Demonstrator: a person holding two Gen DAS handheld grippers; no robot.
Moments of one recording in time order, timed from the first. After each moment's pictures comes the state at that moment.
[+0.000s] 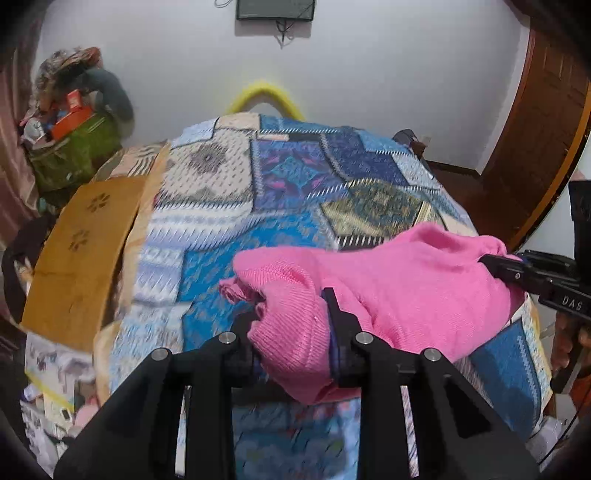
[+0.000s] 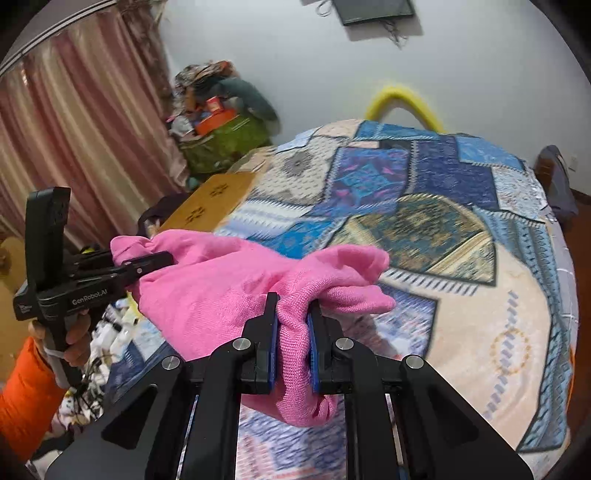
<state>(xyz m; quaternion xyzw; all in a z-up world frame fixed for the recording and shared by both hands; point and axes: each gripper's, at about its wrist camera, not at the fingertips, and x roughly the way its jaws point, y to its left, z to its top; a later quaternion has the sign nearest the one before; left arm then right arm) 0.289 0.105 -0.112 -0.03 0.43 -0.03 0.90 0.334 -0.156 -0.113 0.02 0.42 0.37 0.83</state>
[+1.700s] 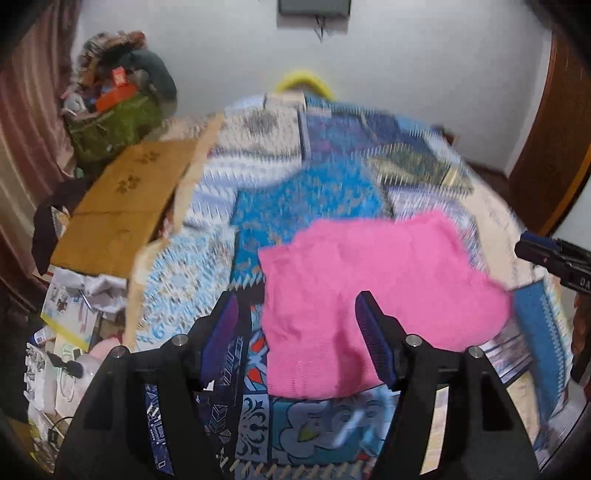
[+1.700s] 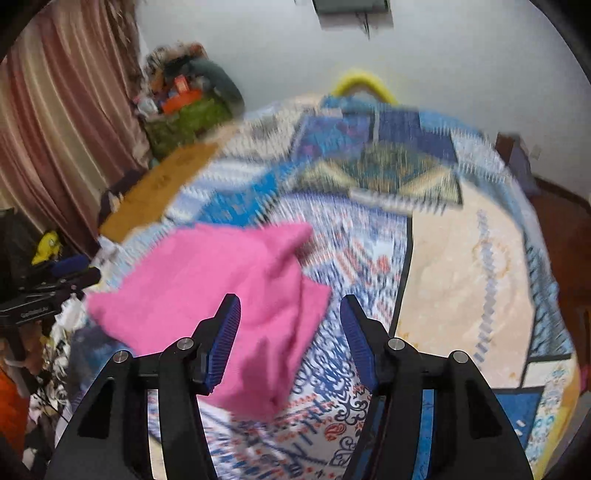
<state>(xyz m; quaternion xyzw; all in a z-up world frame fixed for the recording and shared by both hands) 0.176 0.126 -0.137 -0.04 0.41 0.04 0.91 0.261 -0.174 -0.141 -0.01 0.41 0.29 0.86</state>
